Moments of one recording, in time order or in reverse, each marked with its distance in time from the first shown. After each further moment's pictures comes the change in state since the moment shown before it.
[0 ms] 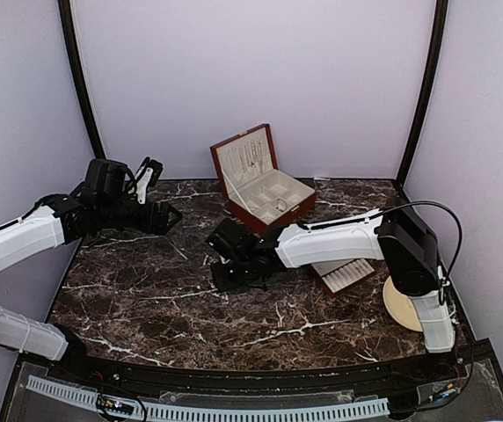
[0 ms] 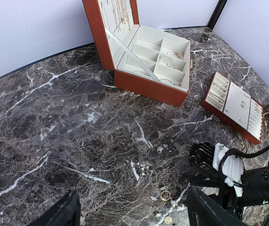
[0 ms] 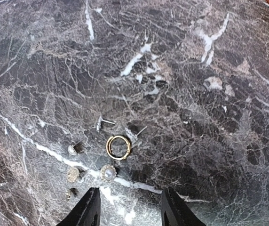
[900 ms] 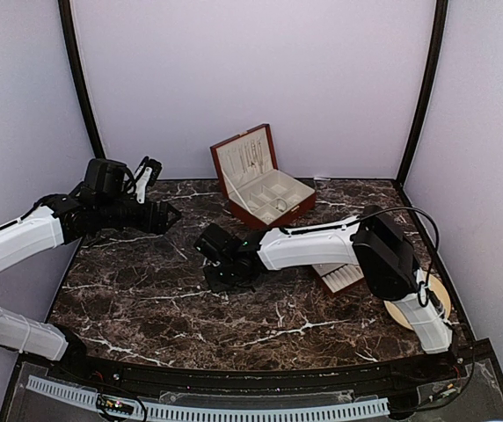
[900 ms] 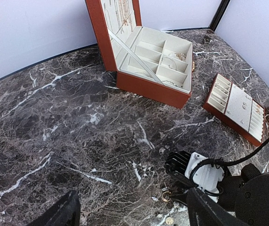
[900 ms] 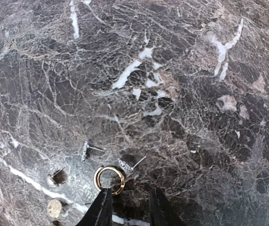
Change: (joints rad) left arm 0.000 -0.006 0.000 0.000 -0.013 -0.003; right arm 0.007 0.154 0.180 -0.087 0.071 -0.045
